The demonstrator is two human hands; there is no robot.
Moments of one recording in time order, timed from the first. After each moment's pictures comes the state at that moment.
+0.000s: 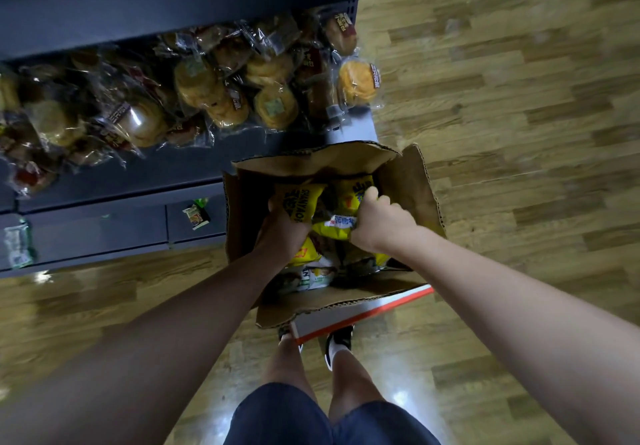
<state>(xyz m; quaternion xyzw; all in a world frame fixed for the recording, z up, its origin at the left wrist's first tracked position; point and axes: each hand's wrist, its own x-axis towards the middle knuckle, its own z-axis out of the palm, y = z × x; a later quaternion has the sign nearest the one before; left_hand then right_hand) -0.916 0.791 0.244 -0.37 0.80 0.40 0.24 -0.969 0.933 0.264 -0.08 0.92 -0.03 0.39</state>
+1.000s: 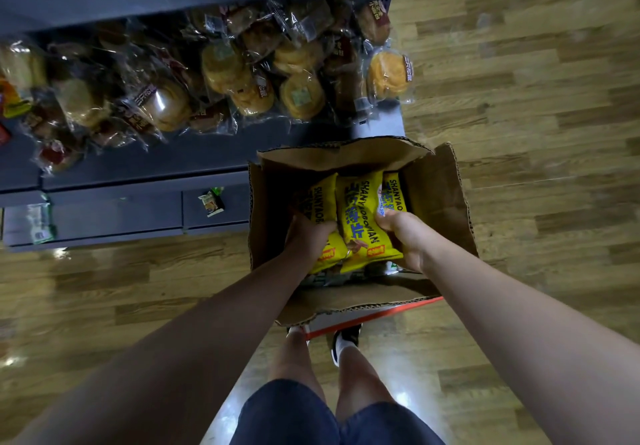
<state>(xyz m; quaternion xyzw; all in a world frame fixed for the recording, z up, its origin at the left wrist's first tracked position) -0.907 0.798 0.233 -0.46 0.72 0.49 0.19 -0.962 0.940 0.238 0.33 0.58 -0.58 0.47</state>
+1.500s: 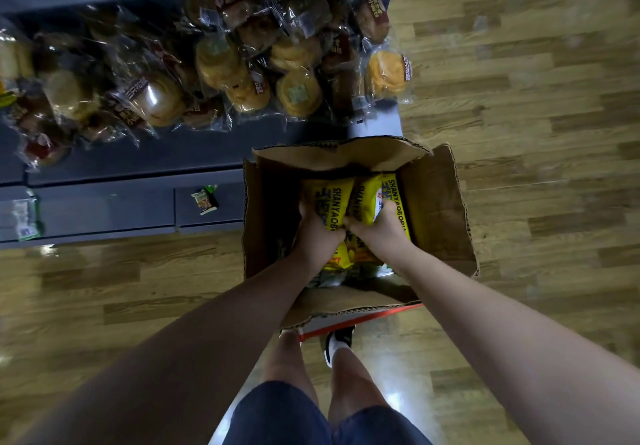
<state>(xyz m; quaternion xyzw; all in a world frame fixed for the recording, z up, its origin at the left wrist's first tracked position) -0.907 0.815 0.218 -0.34 0.78 0.50 0.15 -0.951 0.919 0.227 0.14 0.81 -0.44 0.38</state>
